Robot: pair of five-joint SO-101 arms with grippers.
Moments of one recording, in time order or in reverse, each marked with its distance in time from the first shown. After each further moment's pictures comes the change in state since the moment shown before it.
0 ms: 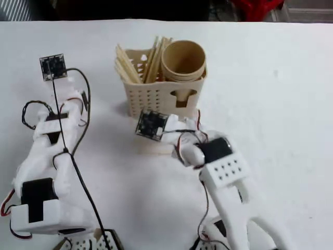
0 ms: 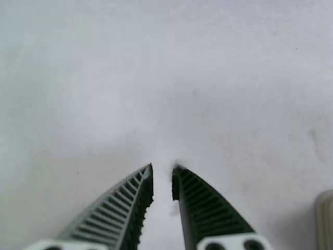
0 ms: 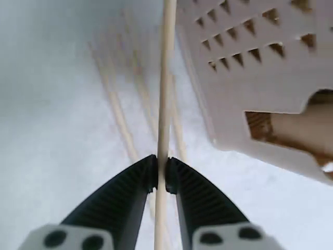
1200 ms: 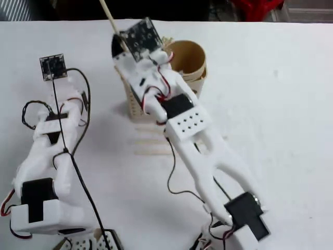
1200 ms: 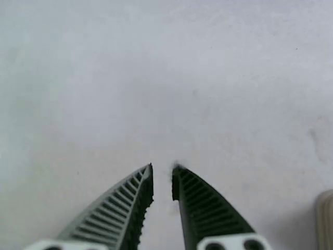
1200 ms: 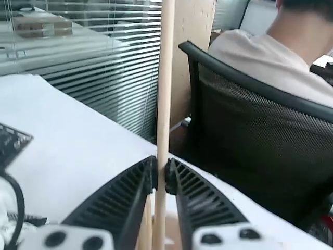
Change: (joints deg) left arm 0.0 0.0 0.0 0.0 0.0; right arm -7.3 32.4 -35.2 -47.4 -41.2
